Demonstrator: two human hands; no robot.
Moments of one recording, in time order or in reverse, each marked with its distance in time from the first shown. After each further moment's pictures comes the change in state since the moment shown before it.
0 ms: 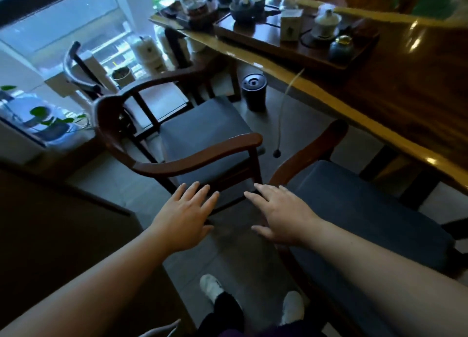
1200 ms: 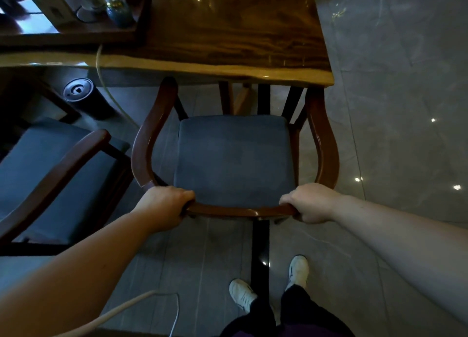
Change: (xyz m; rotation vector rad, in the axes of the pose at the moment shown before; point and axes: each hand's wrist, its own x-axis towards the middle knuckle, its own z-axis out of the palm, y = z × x) left_hand 0.070 0.163 0.016 0.021 -0.012 0.708; right_hand -0.305 0.030 0.132 0.211 -0.208 0.642
